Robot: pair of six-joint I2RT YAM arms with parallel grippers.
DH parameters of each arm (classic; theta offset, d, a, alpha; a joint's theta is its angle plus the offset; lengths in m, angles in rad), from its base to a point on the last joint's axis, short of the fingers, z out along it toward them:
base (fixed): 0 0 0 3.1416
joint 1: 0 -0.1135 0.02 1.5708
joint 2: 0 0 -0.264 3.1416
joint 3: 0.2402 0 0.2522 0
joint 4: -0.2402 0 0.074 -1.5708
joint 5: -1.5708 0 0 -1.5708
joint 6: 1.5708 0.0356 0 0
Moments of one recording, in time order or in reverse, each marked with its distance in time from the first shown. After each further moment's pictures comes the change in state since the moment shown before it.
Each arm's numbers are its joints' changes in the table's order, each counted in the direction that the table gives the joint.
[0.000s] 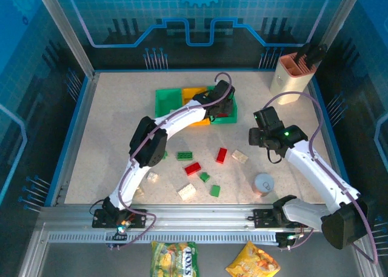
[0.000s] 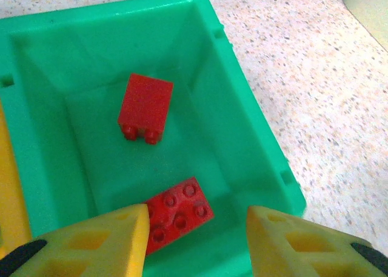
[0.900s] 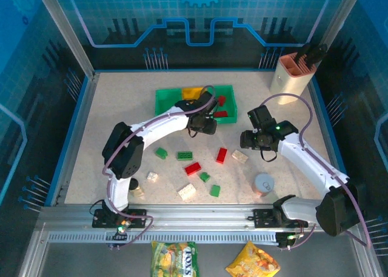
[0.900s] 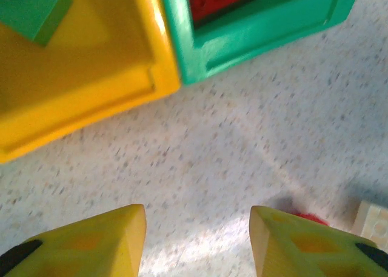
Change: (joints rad) left arm 0.000 -0.347 -0.431 -0.226 -0.142 -0.001; right arm 0.000 0.117 0.000 0.001 0.180 0.057
